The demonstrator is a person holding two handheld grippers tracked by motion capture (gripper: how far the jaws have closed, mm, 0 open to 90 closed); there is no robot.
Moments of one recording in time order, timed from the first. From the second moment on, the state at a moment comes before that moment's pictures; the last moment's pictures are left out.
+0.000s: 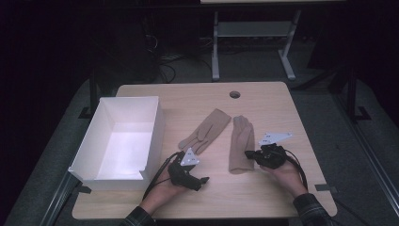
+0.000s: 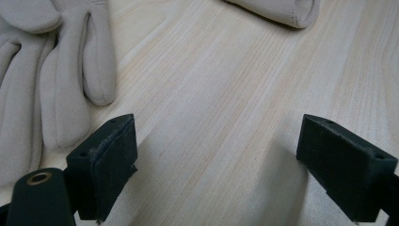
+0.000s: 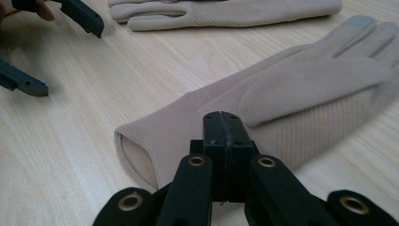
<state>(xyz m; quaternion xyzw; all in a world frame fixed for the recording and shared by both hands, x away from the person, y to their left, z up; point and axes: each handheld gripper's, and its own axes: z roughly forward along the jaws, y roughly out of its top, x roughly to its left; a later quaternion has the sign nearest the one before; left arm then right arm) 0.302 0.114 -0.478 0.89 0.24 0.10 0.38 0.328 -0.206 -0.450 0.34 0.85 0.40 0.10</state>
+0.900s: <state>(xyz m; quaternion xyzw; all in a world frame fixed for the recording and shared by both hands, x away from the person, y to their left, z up) 0.299 0.113 -0.478 0.88 0.25 0.10 0.38 0.329 -0.202 -0.468 0.34 0.86 0.36 0.08</state>
